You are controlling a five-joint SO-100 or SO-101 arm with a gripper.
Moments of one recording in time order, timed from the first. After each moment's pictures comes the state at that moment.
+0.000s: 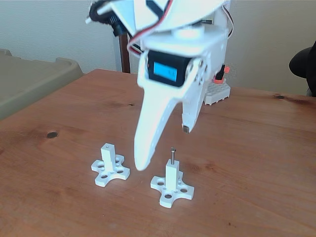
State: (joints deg) arm -11.0 91.6 94.7 82.2 18.5
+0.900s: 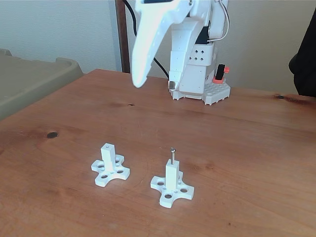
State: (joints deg) arm -4.4 139.3 130.3 70.7 10.2
